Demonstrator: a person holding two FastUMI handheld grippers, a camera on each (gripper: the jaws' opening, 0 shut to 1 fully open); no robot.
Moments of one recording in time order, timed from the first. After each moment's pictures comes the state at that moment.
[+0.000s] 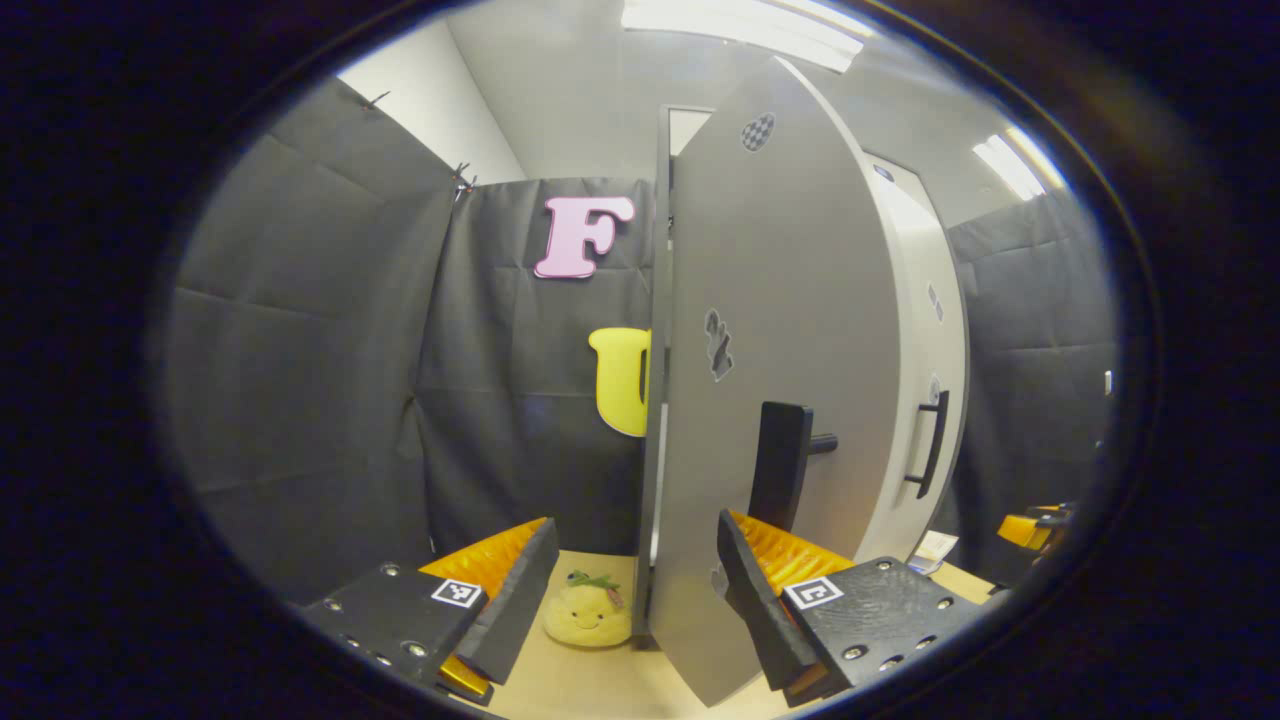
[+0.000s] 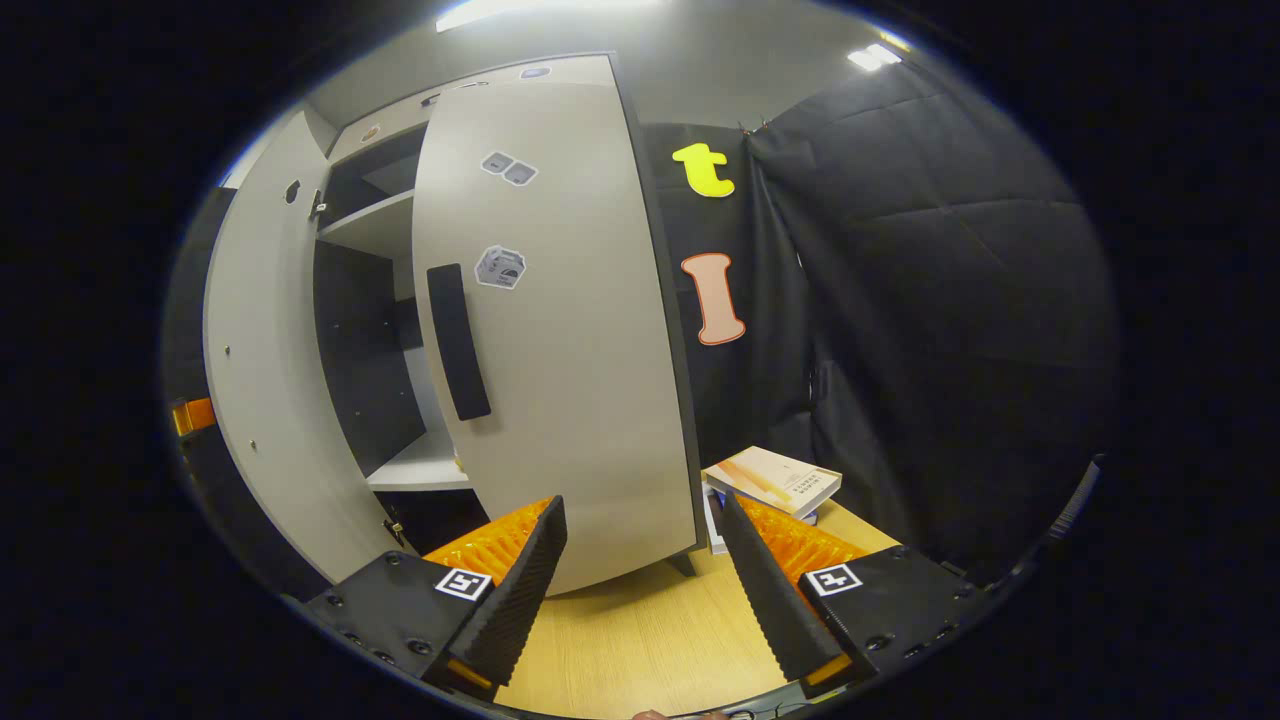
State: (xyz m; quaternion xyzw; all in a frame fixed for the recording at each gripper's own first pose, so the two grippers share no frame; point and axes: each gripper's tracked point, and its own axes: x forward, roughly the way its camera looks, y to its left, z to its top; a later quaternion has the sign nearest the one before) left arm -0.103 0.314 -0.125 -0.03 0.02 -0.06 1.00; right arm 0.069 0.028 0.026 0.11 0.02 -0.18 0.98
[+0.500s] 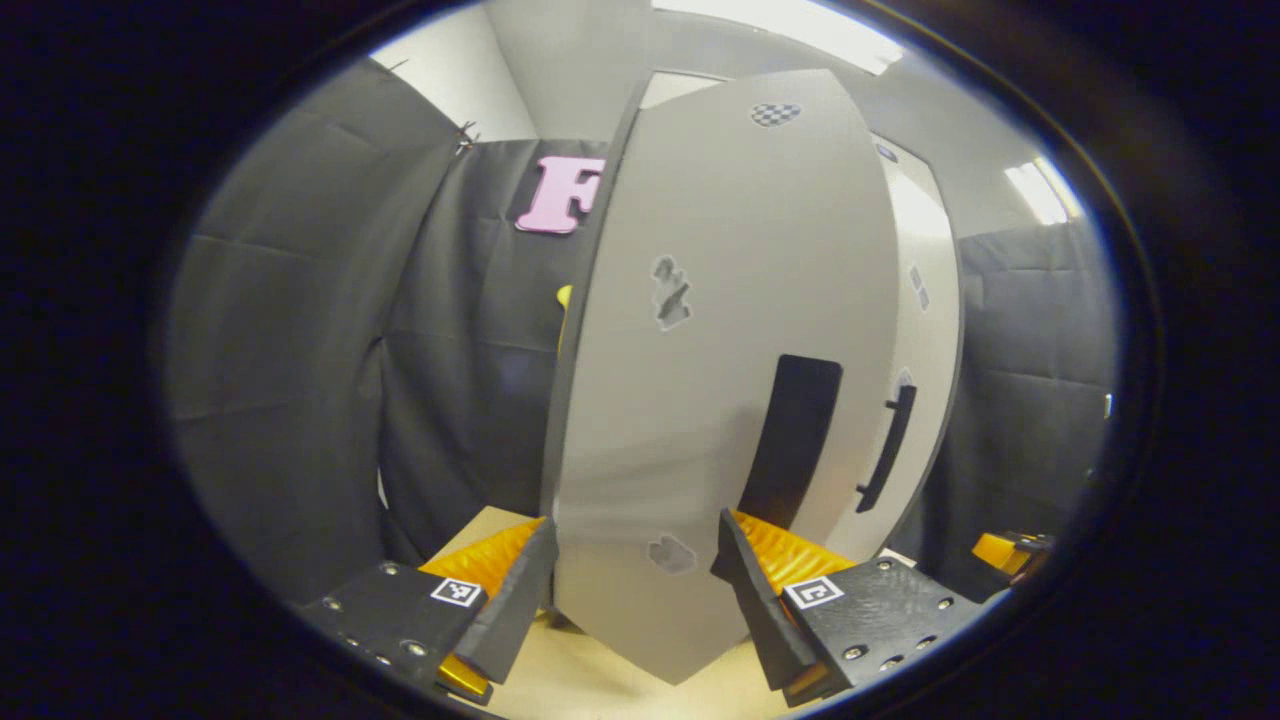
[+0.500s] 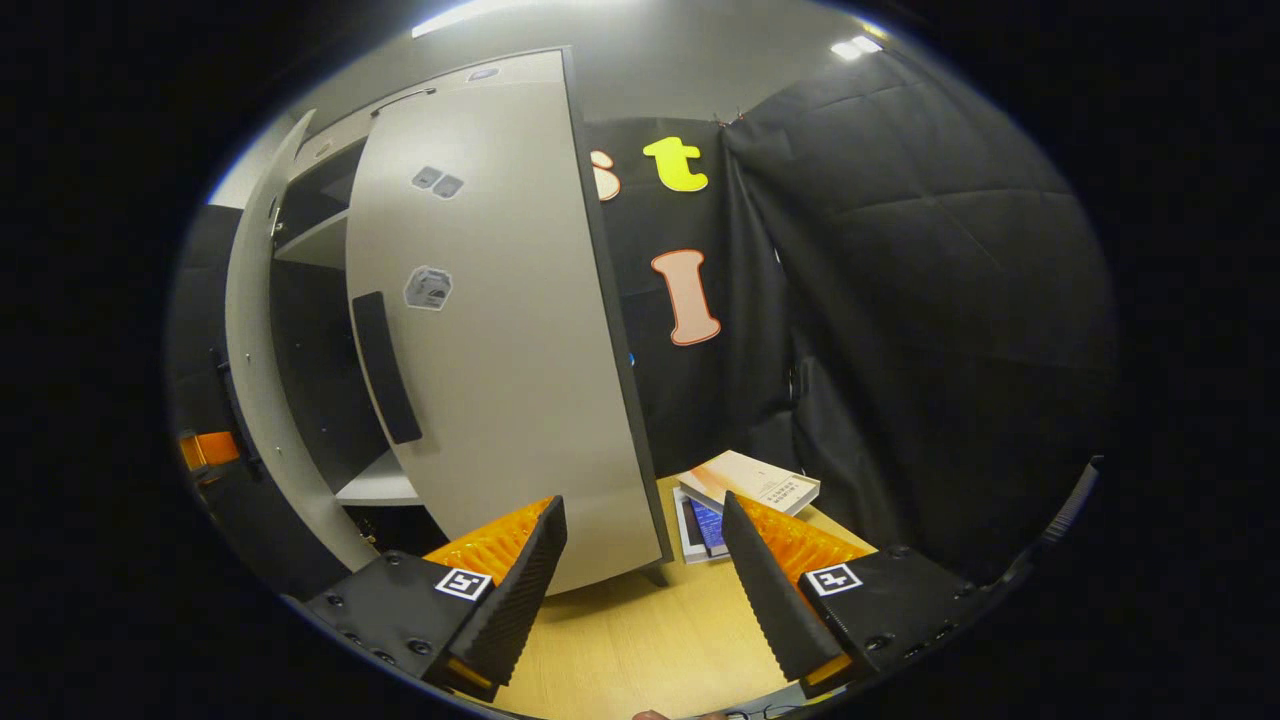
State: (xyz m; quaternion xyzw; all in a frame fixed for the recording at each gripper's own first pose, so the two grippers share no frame) left arm -0.080 0.198 -0.155 -0.07 0.07 -0.07 0.99; right arm 0.079 -0.037 0.039 0.13 0.02 -0.19 0.97
